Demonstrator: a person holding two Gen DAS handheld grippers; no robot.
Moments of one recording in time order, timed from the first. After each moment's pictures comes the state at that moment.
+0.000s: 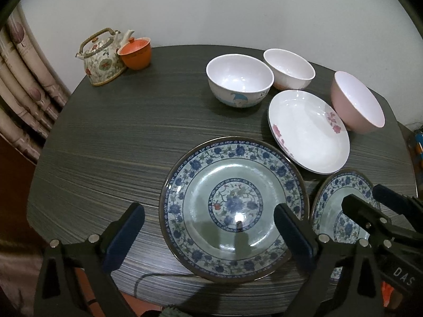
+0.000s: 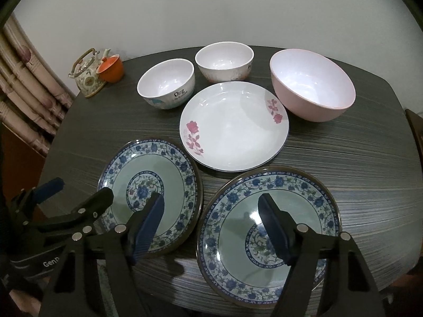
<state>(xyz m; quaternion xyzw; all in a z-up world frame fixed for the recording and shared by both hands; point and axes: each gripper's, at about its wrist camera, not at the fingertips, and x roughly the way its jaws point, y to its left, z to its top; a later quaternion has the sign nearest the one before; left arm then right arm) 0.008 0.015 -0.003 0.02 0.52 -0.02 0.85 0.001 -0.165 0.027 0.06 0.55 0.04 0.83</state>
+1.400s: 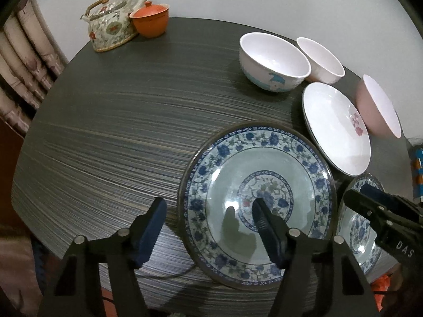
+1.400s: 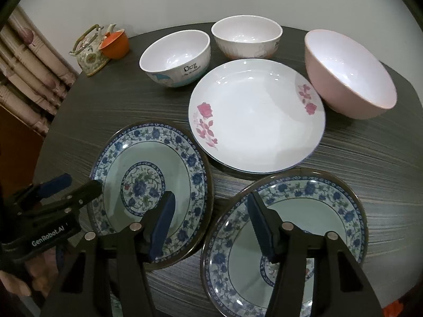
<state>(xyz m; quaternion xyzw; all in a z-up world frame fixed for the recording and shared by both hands) 0.029 0.064 -0.040 -0.03 0.58 0.00 0.81 0.032 -0.148 -0.019 0.05 0.59 0.09 0.80</state>
